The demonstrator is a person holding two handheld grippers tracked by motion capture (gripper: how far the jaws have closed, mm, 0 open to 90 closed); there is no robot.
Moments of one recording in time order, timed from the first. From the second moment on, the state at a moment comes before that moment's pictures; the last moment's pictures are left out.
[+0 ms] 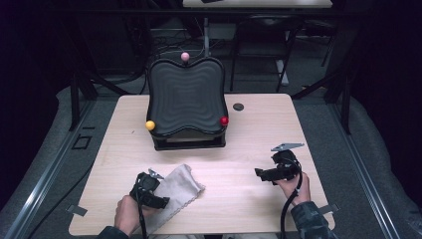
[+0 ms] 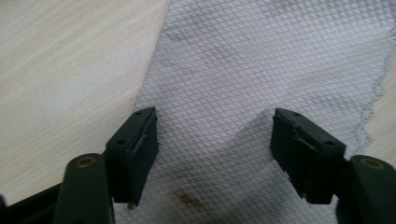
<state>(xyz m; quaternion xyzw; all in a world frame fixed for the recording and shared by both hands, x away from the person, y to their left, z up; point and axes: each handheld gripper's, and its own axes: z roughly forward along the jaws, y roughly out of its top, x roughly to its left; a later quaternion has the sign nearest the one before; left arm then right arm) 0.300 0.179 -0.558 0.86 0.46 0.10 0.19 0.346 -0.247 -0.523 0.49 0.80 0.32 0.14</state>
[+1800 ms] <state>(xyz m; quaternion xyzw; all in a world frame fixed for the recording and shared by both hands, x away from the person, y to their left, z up) 0.317 0.256 -0.549 0.92 0.25 0.04 0.29 0.346 -0.222 -0.520 0.47 0.81 0.32 0.14</state>
